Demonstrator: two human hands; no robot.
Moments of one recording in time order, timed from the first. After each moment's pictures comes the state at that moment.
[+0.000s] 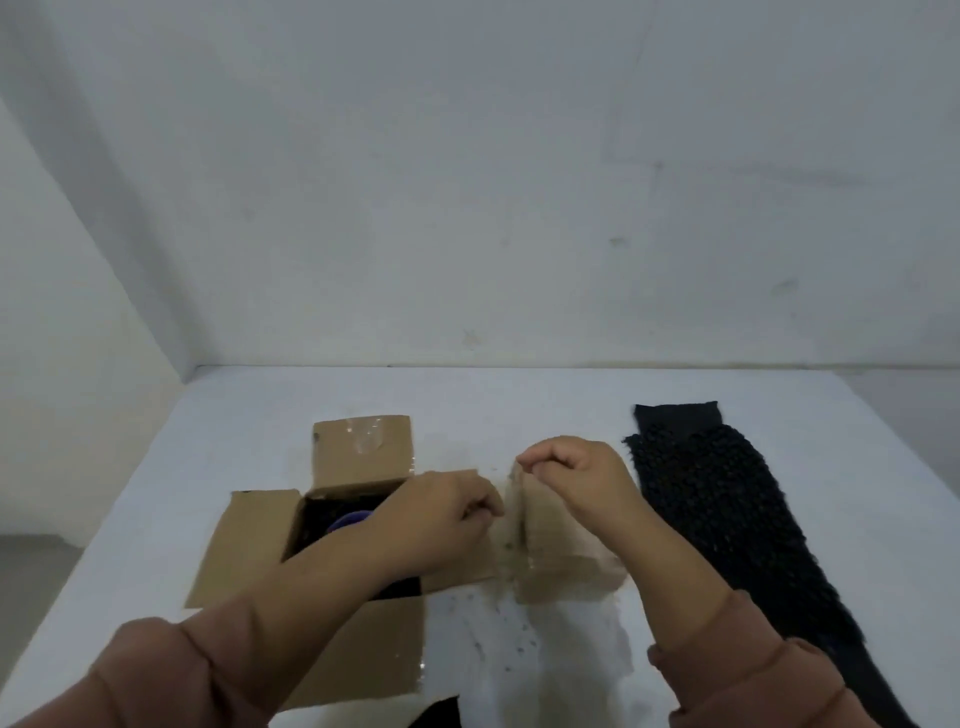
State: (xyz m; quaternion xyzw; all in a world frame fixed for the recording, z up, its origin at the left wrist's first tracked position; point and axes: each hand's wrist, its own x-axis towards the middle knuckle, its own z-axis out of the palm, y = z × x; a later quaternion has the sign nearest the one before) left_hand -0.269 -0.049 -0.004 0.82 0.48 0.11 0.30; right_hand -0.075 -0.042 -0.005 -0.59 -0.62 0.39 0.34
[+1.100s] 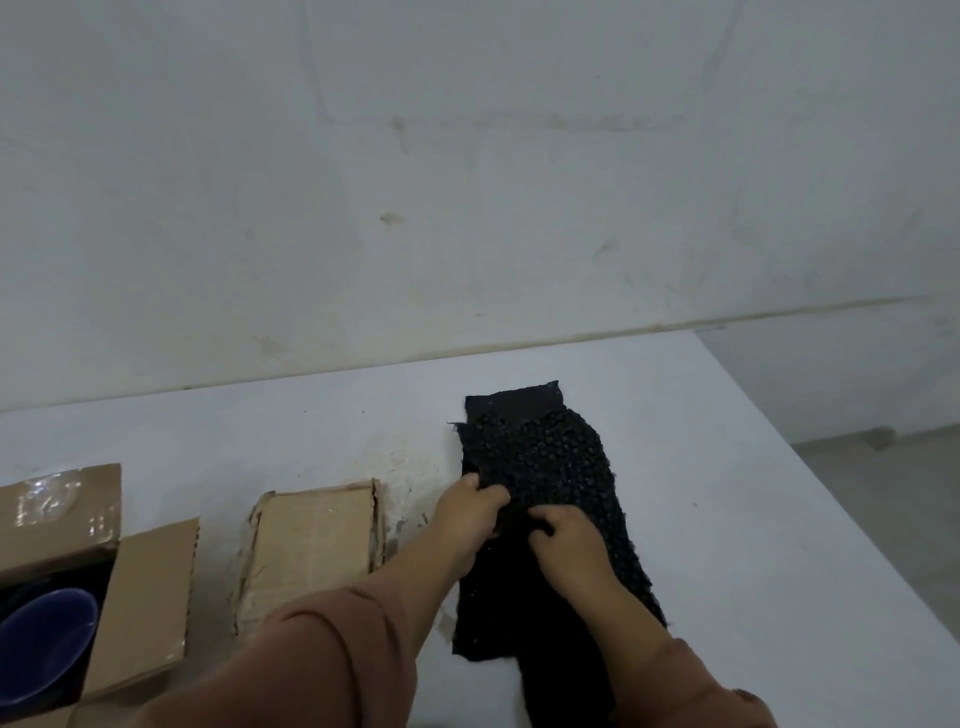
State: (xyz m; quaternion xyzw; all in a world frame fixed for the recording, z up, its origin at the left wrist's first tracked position) left_hand 0.049 -0.006 -0.088 0.38 0.60 0.27 0.65; right_hand 0.169 -0.059 -0.115 -0.77 -0.53 0.30 0.20
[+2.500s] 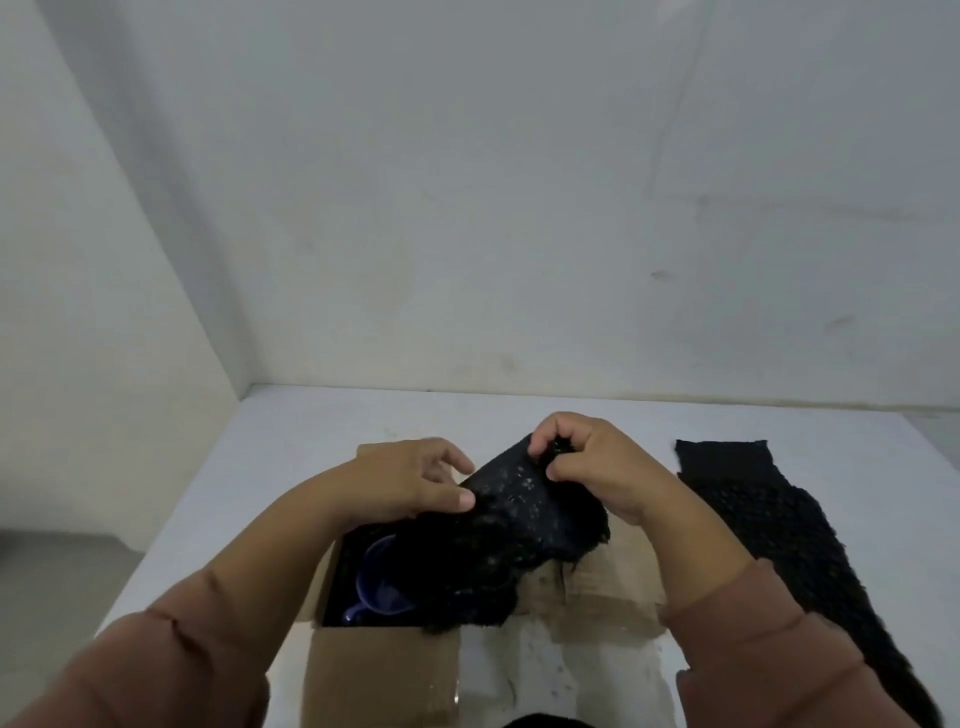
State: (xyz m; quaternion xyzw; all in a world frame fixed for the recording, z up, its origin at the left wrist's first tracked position) left_hand -0.335 -0.016 0.035 0.66 0.52 0.14 0.52; right_hand -0.087 0.001 0.029 -0.48 -0.64 0.52 0.29
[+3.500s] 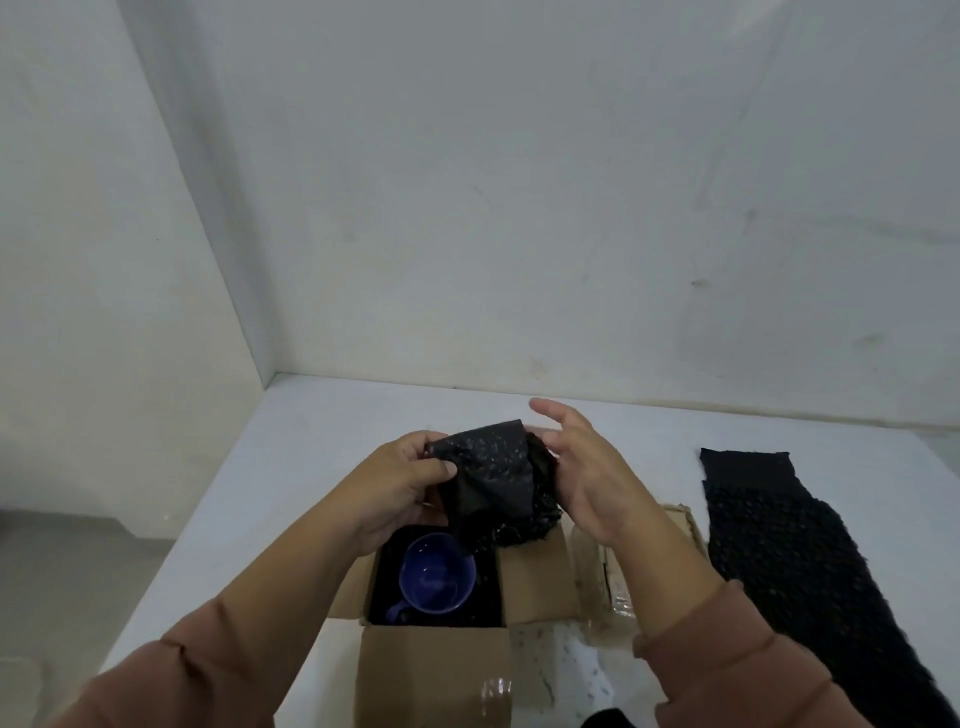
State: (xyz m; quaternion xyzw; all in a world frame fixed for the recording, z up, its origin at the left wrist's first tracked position) left_hand -0.372 -0.025 0.009 0.41 0.47 0.38 0.68; right_hand -0.164 -0.004 0.014 -0.43 -0.45 0.66 0.42
